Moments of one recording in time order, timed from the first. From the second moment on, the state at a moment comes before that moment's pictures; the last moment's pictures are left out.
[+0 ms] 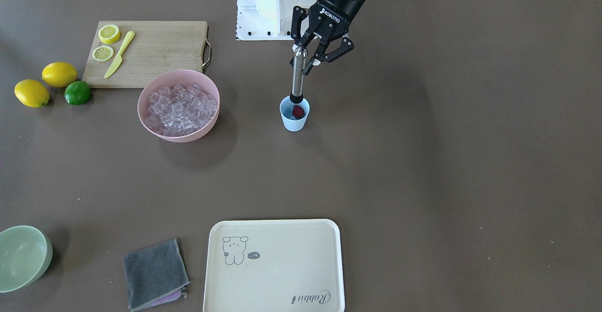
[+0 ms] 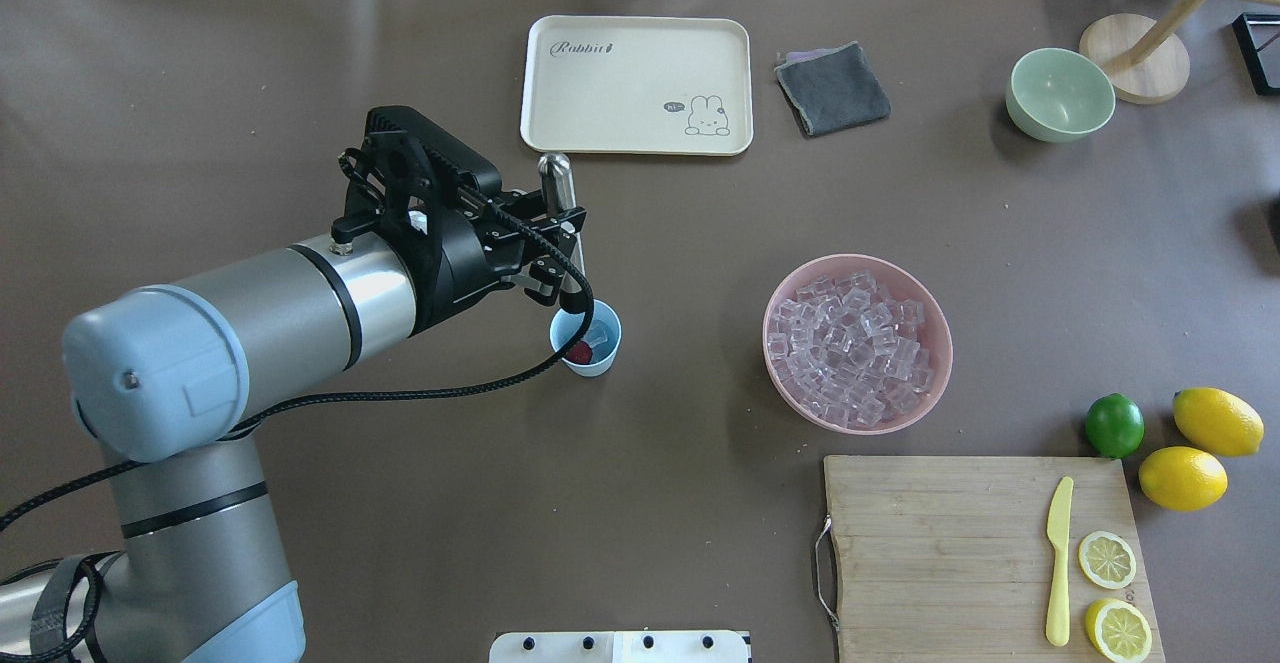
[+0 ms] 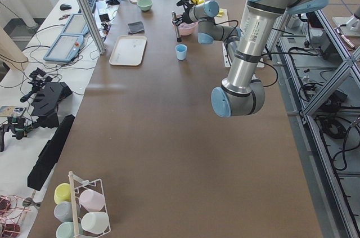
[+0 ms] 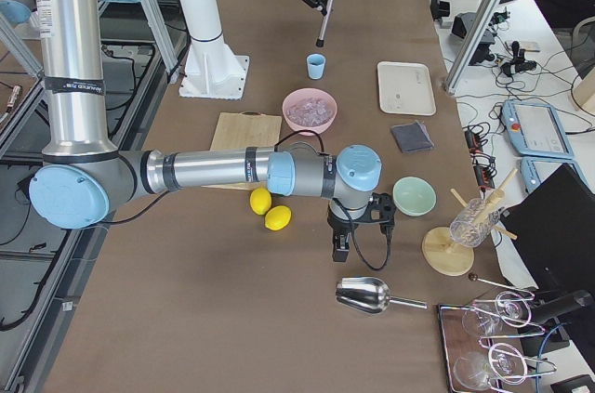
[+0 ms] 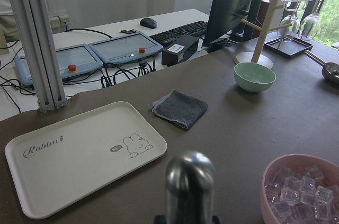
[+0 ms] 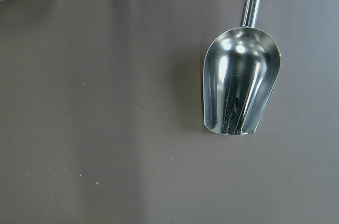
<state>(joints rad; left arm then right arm) -0.41 -2.03 -1.98 -2.28 -1.31 -0.66 1.56 -1.55 1.67 -1.71 2.33 0.00</state>
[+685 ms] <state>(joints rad) -0.38 -2.00 -1.91 -2.39 -1.28 -0.65 1.56 -1.55 1.66 -1.71 2.33 0.00</state>
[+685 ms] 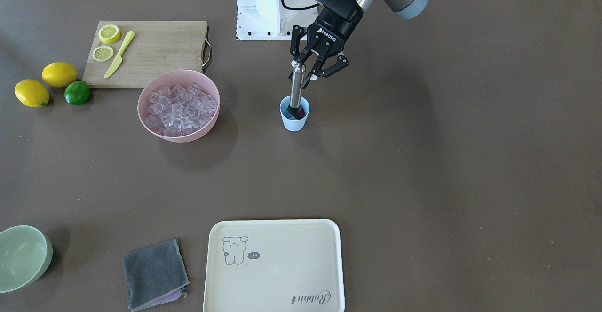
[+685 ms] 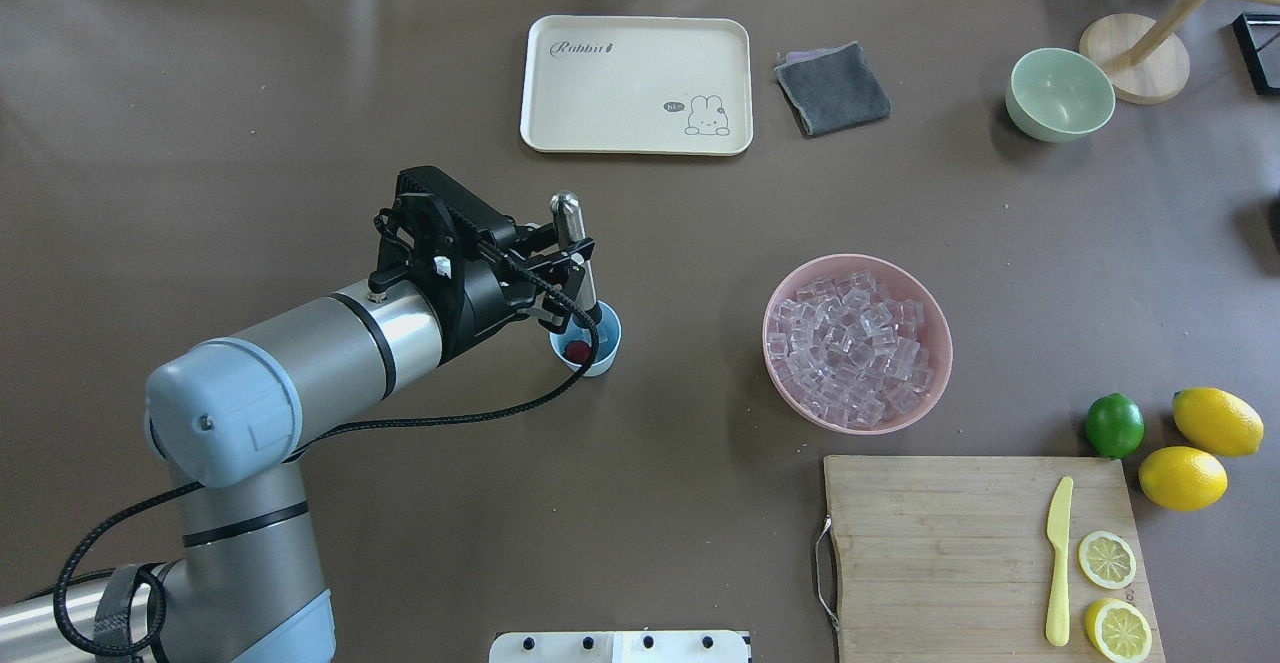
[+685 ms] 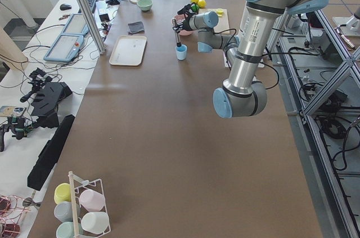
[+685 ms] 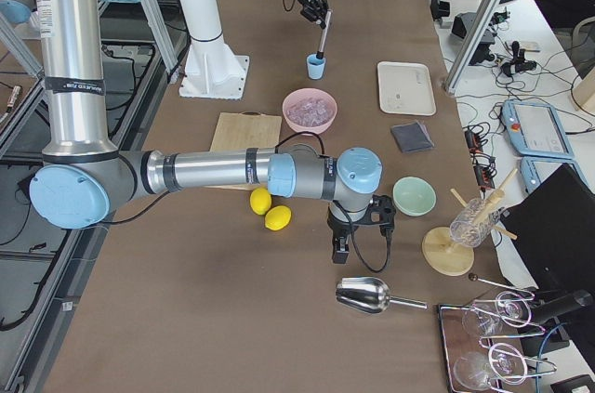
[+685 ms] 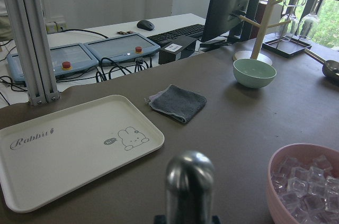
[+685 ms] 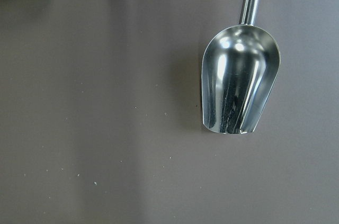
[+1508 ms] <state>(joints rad) -0.38 -2.00 -1.90 -2.39 -1.27 -0.66 1.56 -1.56 1.66 -1.71 2.33 0.00</state>
